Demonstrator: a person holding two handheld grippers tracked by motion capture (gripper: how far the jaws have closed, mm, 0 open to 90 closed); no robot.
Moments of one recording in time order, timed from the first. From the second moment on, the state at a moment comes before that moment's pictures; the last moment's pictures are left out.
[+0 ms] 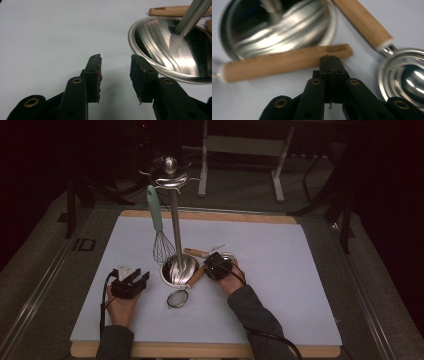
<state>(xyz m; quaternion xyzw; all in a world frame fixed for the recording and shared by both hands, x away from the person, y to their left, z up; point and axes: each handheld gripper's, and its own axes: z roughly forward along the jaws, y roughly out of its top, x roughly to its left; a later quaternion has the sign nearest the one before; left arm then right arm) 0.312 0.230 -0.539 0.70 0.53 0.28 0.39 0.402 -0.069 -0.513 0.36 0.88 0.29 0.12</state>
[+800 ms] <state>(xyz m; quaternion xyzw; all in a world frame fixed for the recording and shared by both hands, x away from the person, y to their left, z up) 0.313 0.230 -0.539 0.70 0.53 0.28 0.39 0.353 -0.008 -0.510 0.28 0.90 0.33 0.04</state>
